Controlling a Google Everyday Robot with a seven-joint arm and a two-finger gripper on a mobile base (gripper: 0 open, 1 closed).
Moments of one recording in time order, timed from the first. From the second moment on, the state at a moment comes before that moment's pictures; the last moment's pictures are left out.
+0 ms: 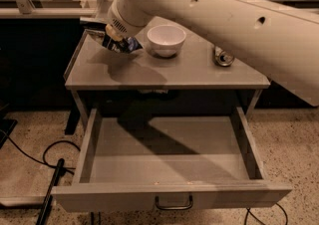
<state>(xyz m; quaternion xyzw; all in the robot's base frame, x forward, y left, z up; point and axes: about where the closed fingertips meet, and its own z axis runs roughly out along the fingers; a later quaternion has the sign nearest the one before) 0.663 0.113 0.944 -0.49 0.76 0.04 0.41</state>
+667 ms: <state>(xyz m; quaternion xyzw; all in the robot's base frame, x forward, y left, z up) 0.591 0.080 0.972 -0.48 0.78 0.02 0.39</state>
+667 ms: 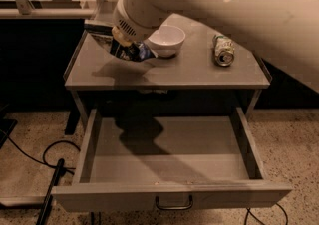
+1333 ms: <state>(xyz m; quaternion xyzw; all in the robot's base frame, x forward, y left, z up) 0.543 0.060 0.983 -0.47 0.80 0.02 0.37</state>
